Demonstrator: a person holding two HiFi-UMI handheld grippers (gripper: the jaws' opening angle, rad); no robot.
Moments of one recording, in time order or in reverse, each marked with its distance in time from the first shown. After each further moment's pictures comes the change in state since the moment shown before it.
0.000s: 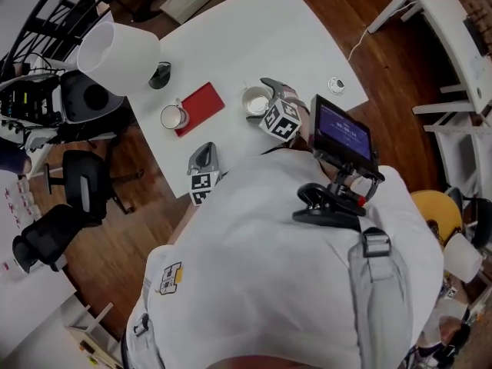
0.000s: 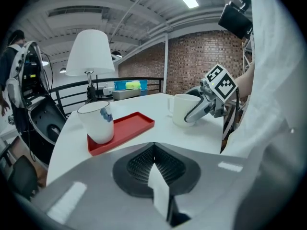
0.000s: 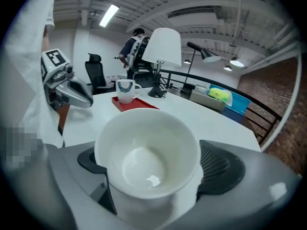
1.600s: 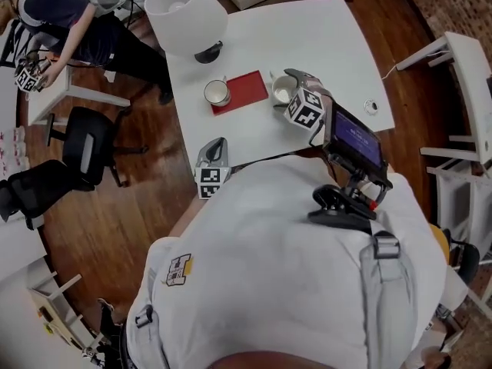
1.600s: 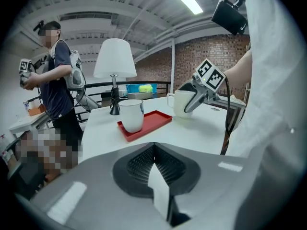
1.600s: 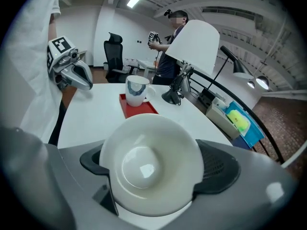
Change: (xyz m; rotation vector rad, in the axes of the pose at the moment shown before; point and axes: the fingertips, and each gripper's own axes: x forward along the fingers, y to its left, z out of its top) left arm -0.046 0.055 -0.036 -0.041 -0.051 0.071; right arm 0.031 0.012 0.055 -0.314 0.117 0.070
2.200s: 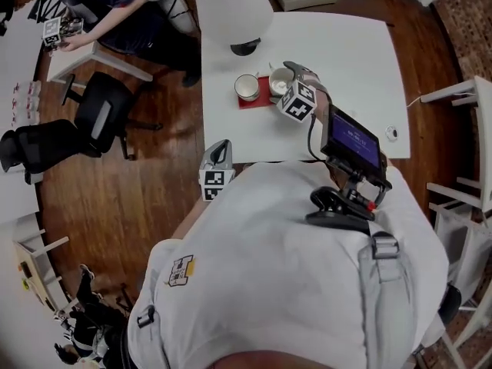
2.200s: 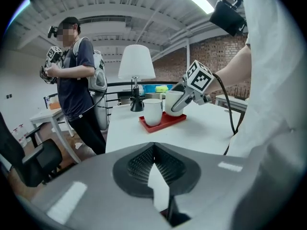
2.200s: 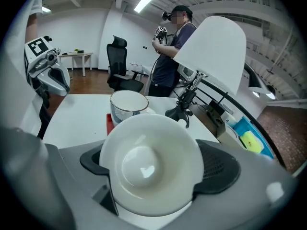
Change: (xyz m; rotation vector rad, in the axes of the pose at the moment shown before) left arm -0.042 0.033 -0.020 -0.099 -0.001 0.170; right arm 0.064 0.000 0.091 -0.066 -0.079 0.024
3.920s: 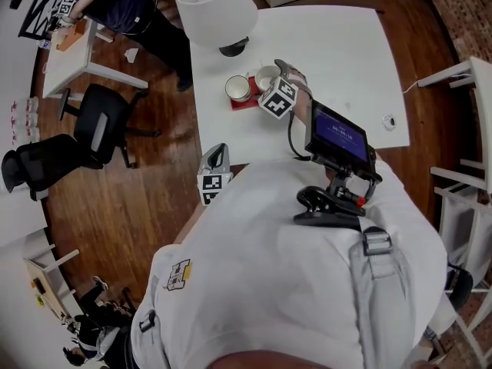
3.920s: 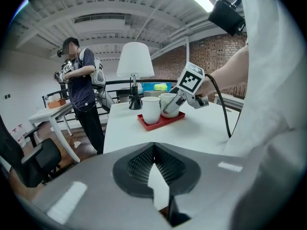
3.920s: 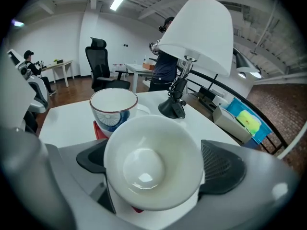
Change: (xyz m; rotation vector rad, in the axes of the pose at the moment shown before) left arm -0.004 0.000 -0.002 0.006 0.023 -0.018; right arm 0.020 -0.001 0.000 0.212 0.063 -0.079
